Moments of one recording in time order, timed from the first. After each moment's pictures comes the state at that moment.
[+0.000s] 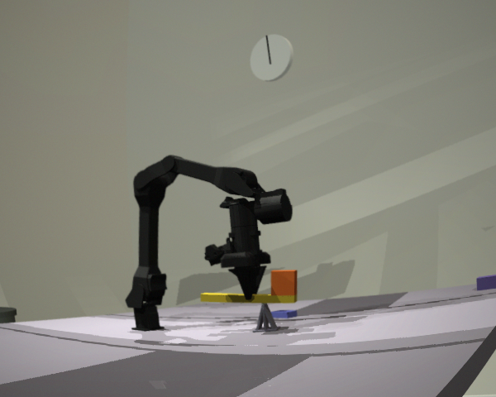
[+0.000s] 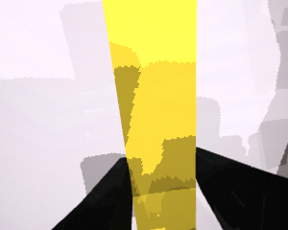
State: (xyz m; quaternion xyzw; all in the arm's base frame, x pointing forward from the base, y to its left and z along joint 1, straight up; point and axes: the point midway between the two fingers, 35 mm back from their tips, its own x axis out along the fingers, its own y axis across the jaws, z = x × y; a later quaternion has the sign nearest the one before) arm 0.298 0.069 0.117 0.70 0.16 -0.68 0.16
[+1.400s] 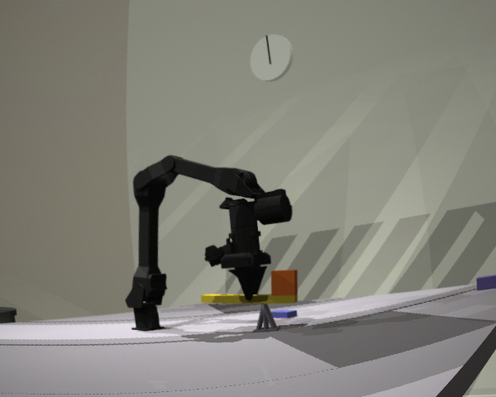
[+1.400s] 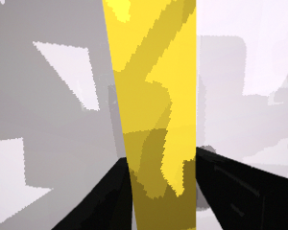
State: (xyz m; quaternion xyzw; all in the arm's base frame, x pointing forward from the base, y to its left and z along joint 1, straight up) arm 0.299 0.069 0.114 0.70 0.16 -0.68 0.16
